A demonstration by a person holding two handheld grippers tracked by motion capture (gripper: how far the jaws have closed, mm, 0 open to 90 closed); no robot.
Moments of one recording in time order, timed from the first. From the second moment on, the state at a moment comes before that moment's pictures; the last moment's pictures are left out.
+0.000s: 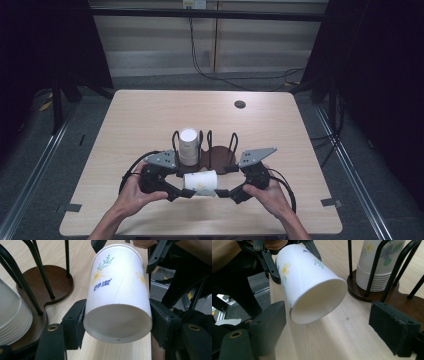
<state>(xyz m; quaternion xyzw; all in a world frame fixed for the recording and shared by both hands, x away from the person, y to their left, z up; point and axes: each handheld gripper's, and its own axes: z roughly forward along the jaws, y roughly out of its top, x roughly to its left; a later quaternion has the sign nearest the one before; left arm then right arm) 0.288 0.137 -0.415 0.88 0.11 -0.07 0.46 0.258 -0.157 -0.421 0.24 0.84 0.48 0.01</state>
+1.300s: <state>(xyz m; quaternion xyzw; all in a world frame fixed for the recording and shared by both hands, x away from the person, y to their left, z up) 0.283 0.137 -0.404 0.85 0.10 -0.06 0.51 0.255 -0.158 -0.421 0.23 0.77 0.59 -0.02</state>
